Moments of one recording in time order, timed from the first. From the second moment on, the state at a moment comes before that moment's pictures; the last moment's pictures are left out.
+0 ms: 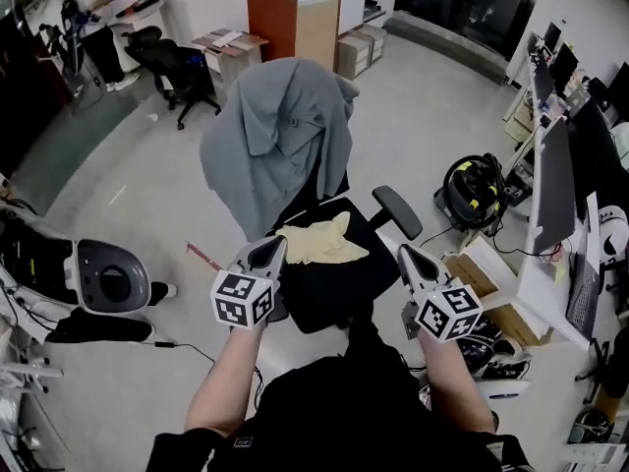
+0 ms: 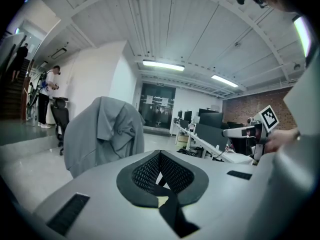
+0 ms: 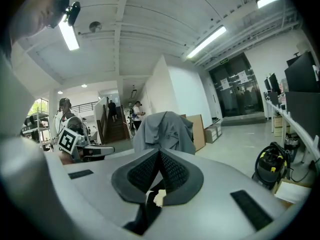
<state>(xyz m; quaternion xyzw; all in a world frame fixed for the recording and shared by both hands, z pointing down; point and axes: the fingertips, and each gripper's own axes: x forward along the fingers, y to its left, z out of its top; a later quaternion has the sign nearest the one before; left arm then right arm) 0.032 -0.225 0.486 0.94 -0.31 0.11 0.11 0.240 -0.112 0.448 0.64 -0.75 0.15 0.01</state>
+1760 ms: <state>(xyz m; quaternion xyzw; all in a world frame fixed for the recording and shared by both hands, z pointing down) 0.101 -0.438 0.473 0.83 -0.52 0.15 0.12 0.320 -0.445 0.493 0.42 -0.89 0.16 0.10</state>
